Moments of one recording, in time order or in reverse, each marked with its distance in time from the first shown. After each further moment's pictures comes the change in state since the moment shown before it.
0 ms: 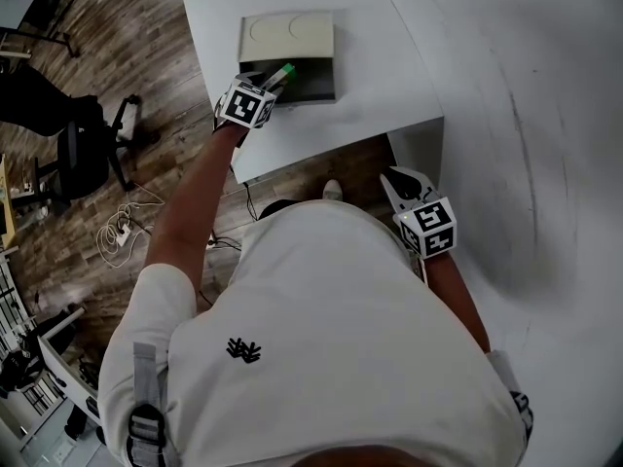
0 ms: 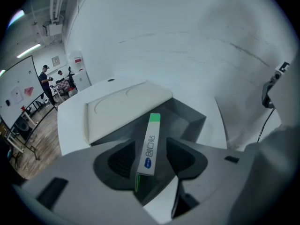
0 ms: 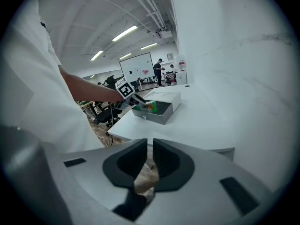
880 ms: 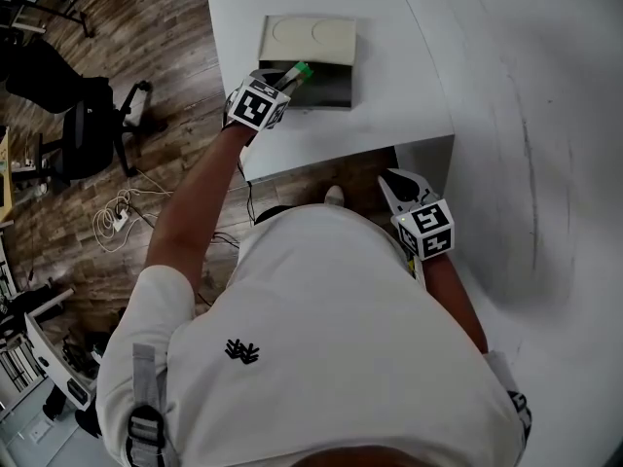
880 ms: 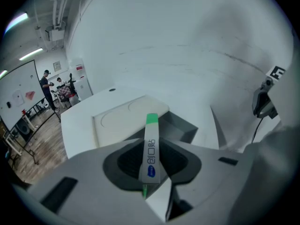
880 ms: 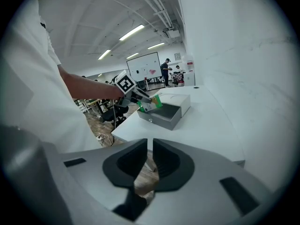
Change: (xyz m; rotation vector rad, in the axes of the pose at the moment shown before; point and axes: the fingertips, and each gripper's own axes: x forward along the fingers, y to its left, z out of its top) left arm -0.029 -0.003 0.028 0.013 -0.077 0.003; right arm 0.023 0.006 0.019 -0.057 0.001 0.073
